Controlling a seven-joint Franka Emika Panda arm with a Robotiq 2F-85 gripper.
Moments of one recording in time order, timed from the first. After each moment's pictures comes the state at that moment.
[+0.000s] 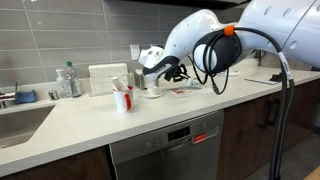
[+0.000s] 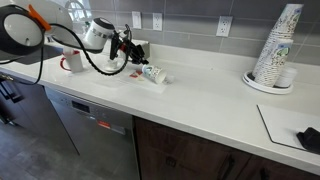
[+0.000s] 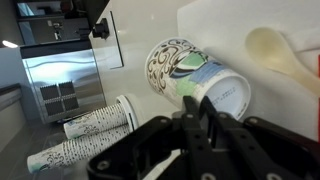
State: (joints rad) arm 0.28 1.18 -0.26 -0.69 -0.81 1.50 0.48
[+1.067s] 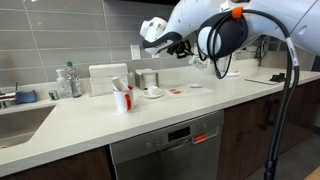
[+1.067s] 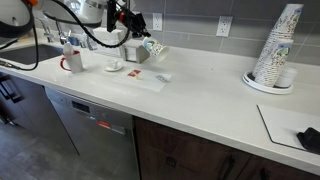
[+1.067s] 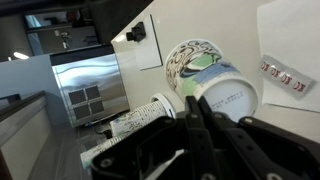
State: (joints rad) arm 0.27 1.05 -0.31 -0.58 -0.80 1.37 0.32
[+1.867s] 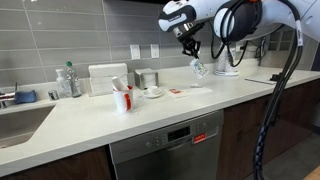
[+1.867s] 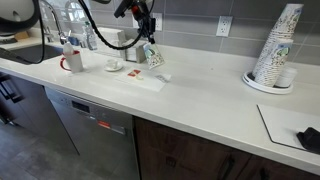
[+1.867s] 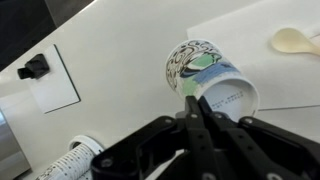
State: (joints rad) arm 0.03 0.95 -0.15 -0.55 -0.41 1.40 0.25
